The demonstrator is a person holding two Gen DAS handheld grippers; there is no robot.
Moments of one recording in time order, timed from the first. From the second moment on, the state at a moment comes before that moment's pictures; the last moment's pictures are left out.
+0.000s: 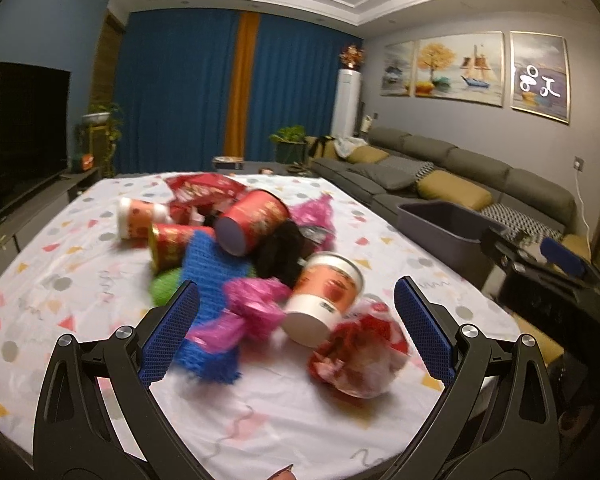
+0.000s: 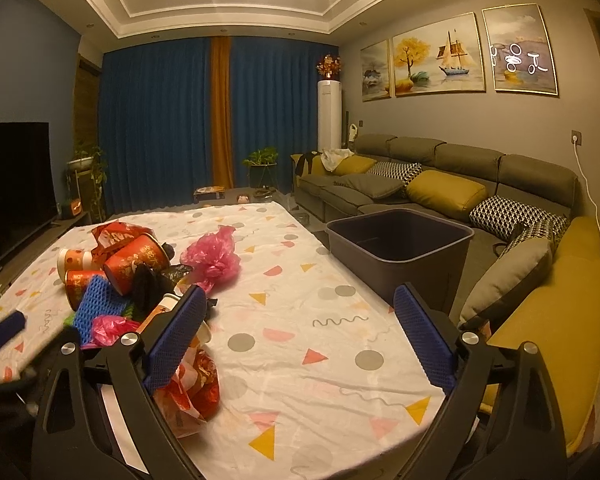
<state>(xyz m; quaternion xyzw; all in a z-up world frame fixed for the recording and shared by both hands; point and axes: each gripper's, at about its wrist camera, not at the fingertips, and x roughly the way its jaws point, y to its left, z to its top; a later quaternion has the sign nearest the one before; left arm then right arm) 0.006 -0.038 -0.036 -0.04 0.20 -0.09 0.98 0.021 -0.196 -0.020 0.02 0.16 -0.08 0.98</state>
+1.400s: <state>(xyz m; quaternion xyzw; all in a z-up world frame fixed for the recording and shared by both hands) 0.017 -0.005 -0.051 -0.08 0.24 -0.15 0.96 0.050 -0.172 -0.053 0.01 0.22 -0.02 0.98</state>
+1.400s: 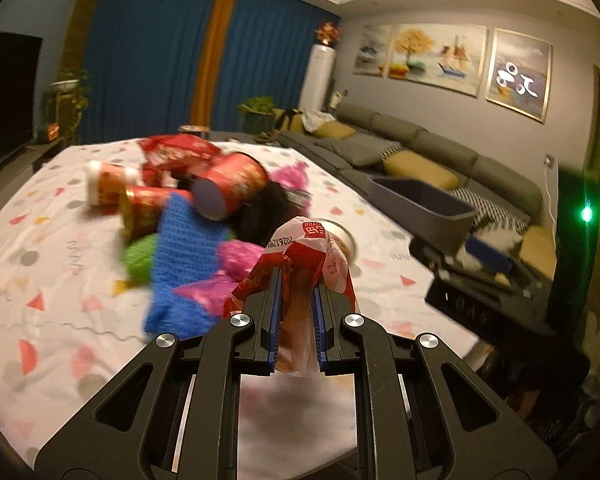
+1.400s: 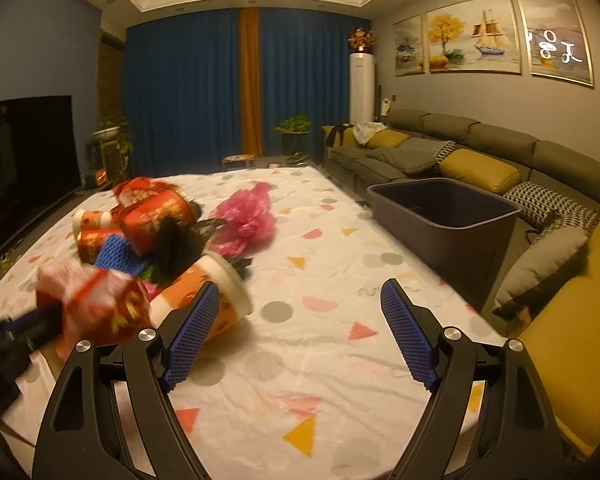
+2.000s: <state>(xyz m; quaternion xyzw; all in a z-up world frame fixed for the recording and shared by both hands) 0.008 0.062 -0.048 -0.12 0.23 -0.06 0.96 0.067 -0.108 -0.080 -0.03 0.24 0.09 0.97</state>
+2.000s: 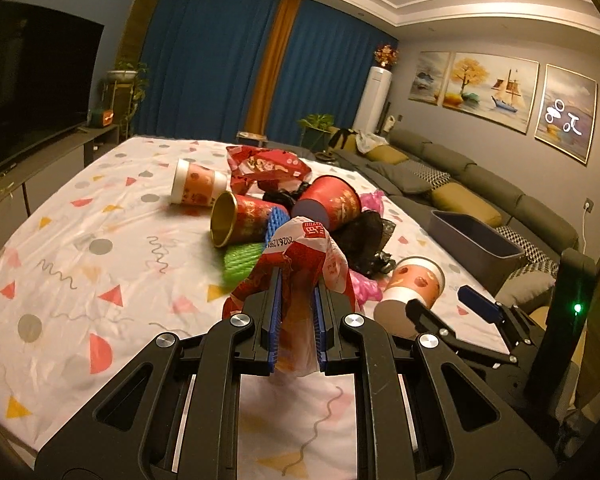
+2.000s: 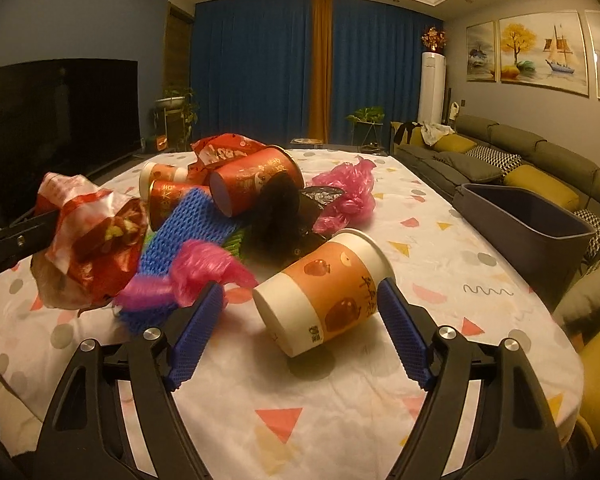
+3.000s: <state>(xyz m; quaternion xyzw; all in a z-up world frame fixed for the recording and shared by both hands) 0.001 0.089 -0.043 -0.14 0.22 -0.03 0.97 0.107 -0.034 -0.099 -0.07 0.30 0.20 0.93</state>
